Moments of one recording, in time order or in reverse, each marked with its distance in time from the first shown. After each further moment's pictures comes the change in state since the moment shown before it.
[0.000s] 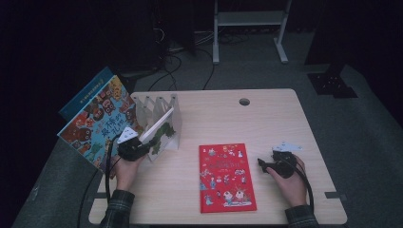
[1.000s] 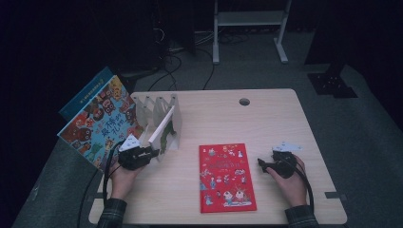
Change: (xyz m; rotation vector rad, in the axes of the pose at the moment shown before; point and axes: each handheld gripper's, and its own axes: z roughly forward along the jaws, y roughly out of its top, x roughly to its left) left arm -0.022 -0.010 -0.004 0.088 -0.090 0.057; right arm 0.000 0.000 0.000 0.000 -0.001 0.001
